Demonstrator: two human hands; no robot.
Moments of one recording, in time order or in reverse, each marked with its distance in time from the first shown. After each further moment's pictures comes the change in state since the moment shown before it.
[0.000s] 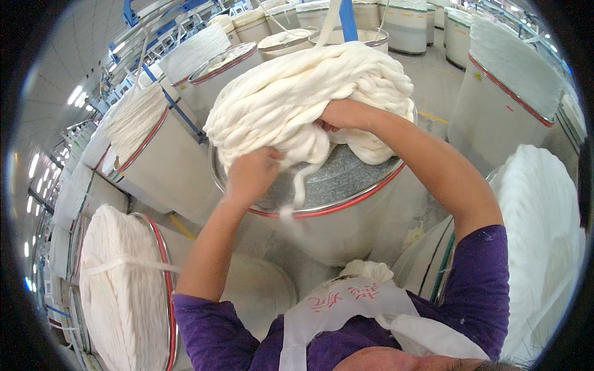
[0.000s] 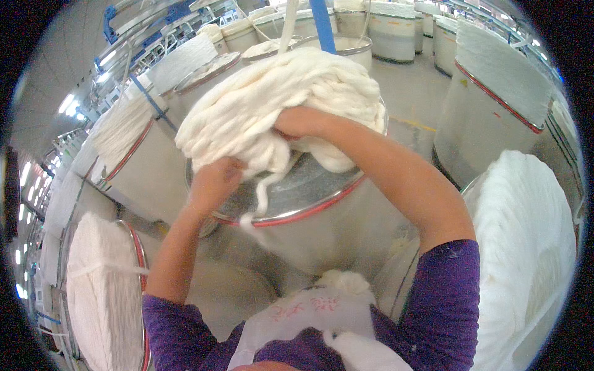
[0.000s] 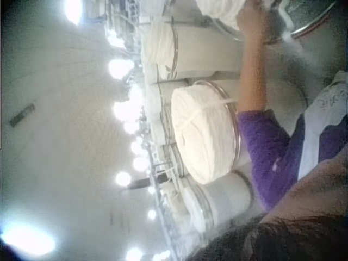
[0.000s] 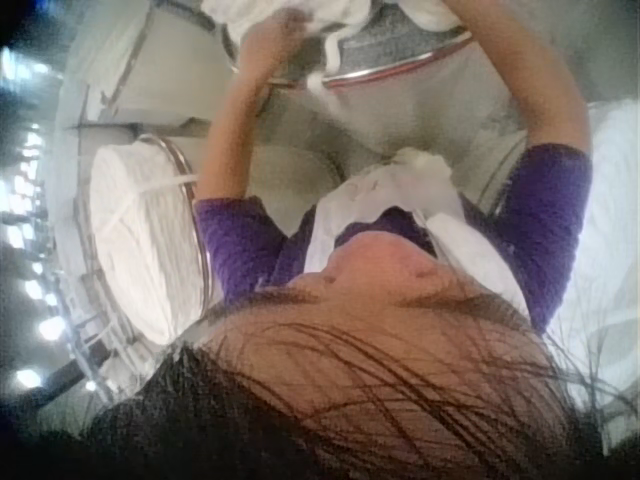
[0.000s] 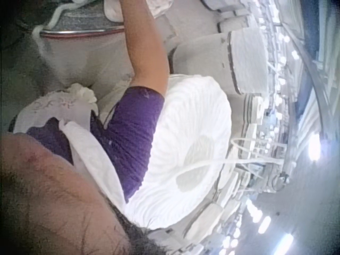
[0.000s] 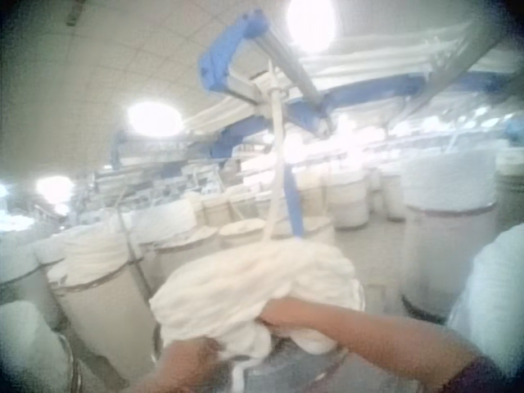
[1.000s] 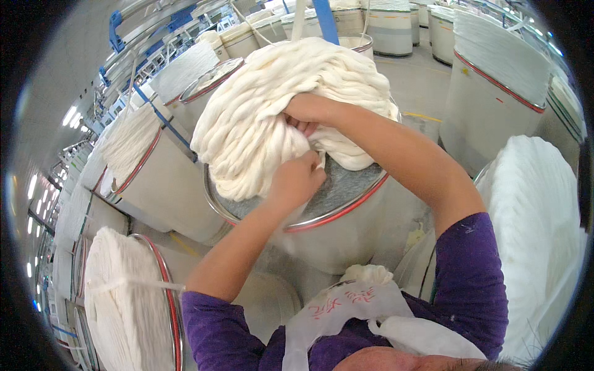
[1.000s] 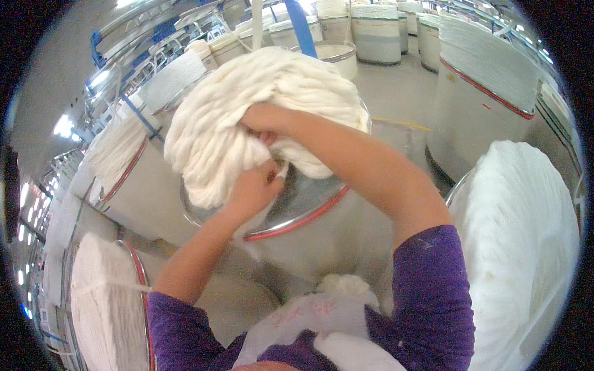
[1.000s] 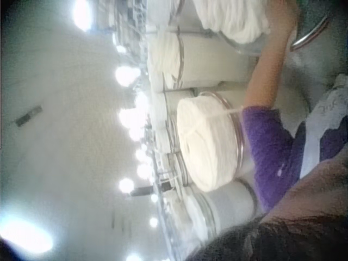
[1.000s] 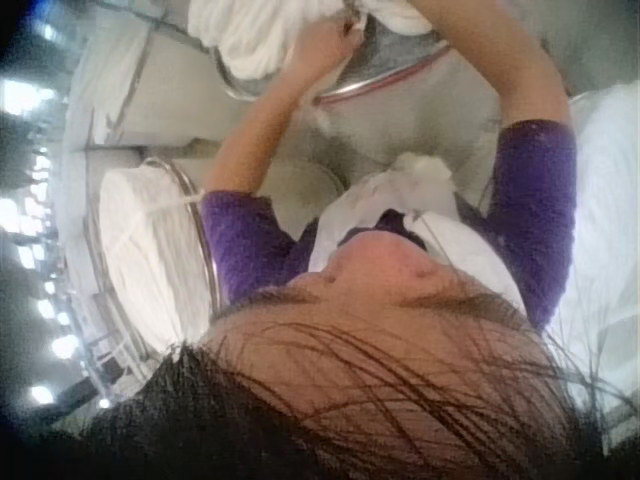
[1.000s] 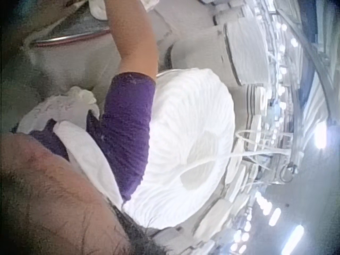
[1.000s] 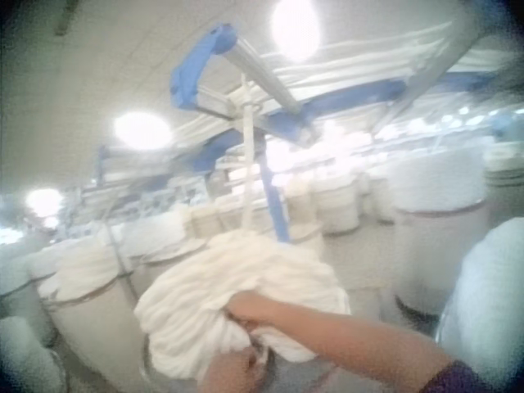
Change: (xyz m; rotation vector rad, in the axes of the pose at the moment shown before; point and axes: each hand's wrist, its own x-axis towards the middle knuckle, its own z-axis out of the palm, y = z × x) left_hand 0.031 0.074 0.055 -0.045 -0.031 0.229; right_hand 0.033 -0.025 -0.014 0.391 0.054 0.244
